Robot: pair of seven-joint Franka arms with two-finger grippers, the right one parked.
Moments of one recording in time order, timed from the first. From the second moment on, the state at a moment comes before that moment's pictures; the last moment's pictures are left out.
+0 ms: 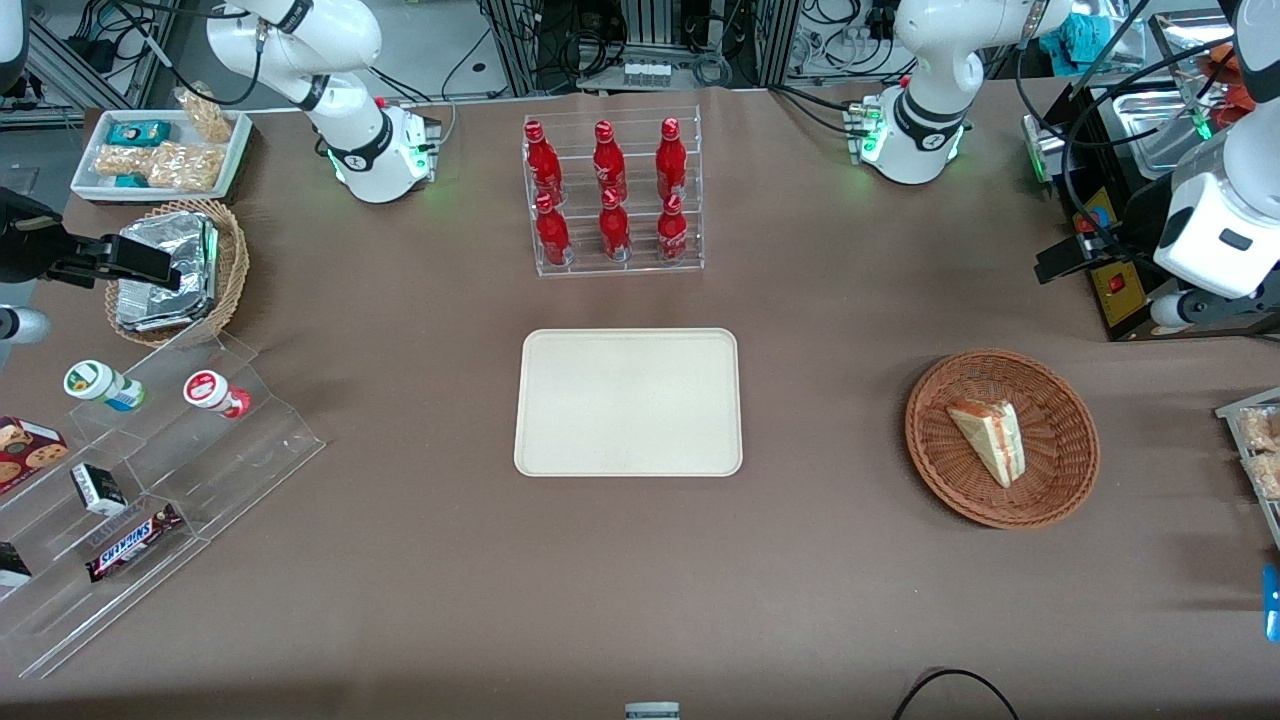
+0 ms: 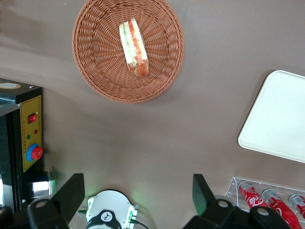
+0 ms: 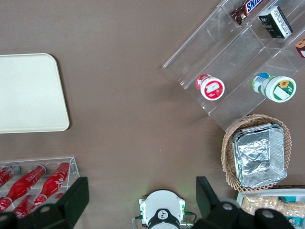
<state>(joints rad) 0.15 0.04 -0.24 -1.53 -0.02 1.36 -0.34</state>
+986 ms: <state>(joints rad) 0.16 0.14 -0.23 -1.57 0.02 1.34 -0.34</state>
